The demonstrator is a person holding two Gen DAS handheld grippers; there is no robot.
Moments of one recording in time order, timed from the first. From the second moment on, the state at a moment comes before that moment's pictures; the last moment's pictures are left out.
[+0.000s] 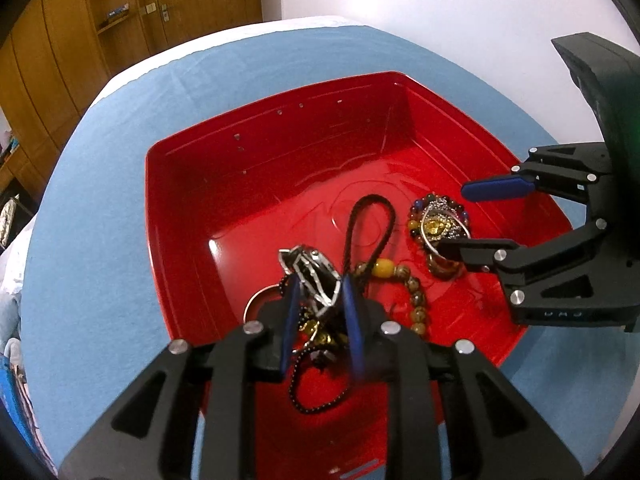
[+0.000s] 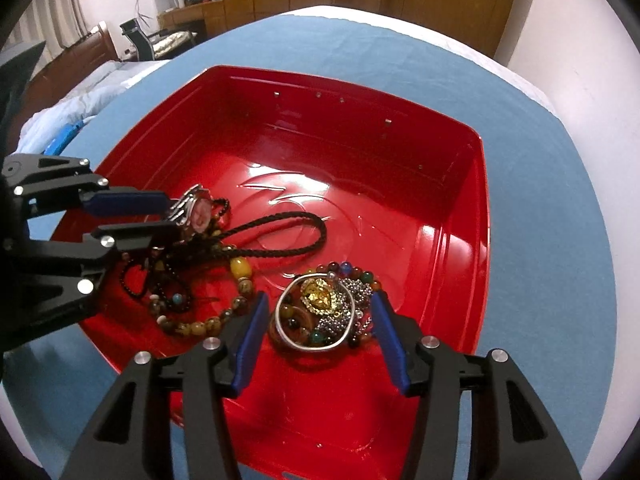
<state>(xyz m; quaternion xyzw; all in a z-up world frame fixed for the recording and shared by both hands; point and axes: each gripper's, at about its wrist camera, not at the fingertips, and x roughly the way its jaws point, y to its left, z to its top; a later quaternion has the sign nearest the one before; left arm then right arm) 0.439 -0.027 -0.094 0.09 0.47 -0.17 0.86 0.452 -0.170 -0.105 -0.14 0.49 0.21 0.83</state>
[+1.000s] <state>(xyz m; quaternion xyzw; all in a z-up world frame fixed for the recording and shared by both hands) 0.277 -0.007 -0.006 0.07 0.36 -0.08 0.93 0.301 -0.230 -0.011 -0.04 0.37 0.19 0.91</state>
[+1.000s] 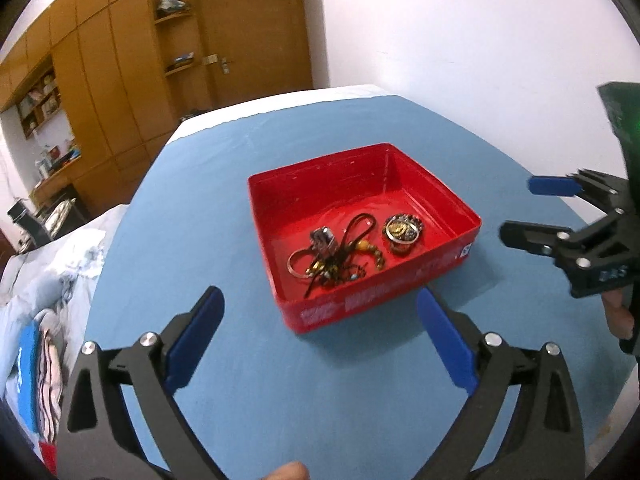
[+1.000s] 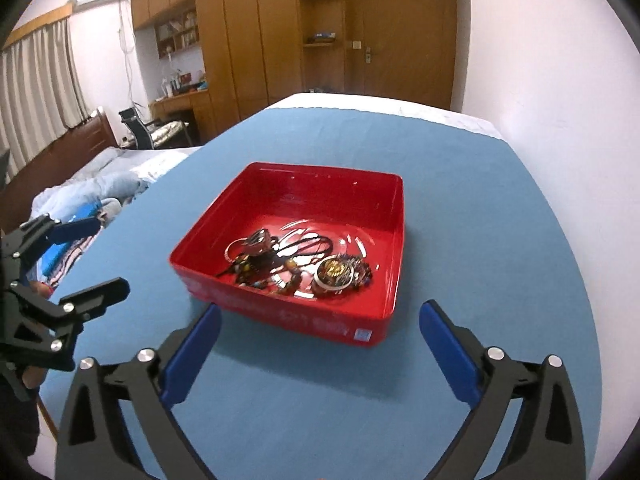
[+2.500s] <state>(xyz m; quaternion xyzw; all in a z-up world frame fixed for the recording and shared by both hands) 0.330 0.003 0.012 0.05 0.40 -0.06 0.91 0.361 -0.196 -0.020 -0.06 0.44 0.14 0.88</state>
